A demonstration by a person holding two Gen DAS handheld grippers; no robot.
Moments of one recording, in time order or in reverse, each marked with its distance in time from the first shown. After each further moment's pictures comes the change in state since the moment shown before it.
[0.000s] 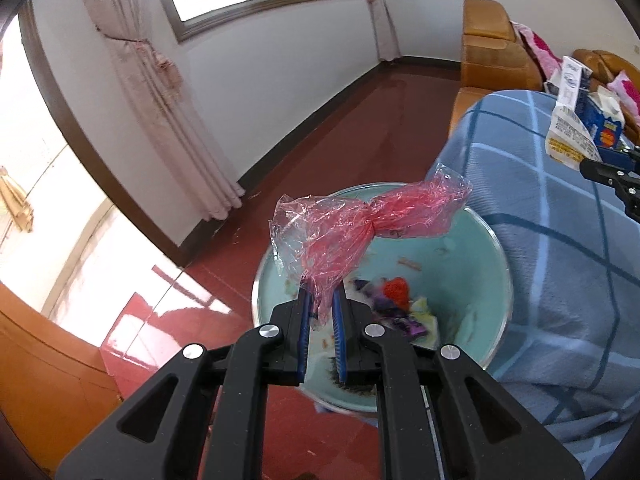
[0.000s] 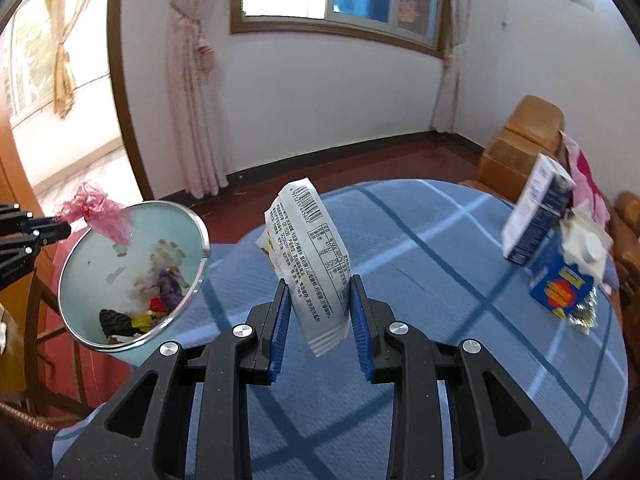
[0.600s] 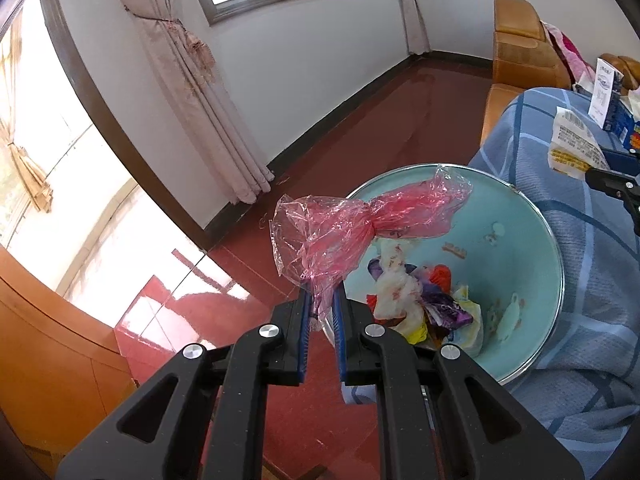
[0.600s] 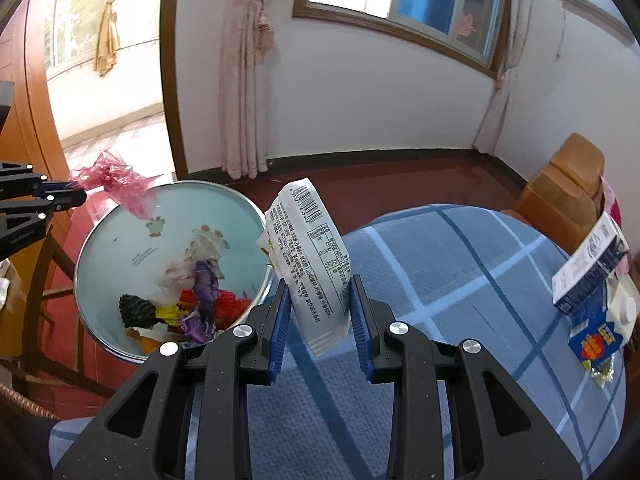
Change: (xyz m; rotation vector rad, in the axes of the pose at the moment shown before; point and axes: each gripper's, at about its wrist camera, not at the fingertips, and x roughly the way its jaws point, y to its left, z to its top) left arm 0.012 0.032 -0.016 -0.046 0.032 0.073; right arm 0.024 0.057 0.014 -0.159 0.021 0.082
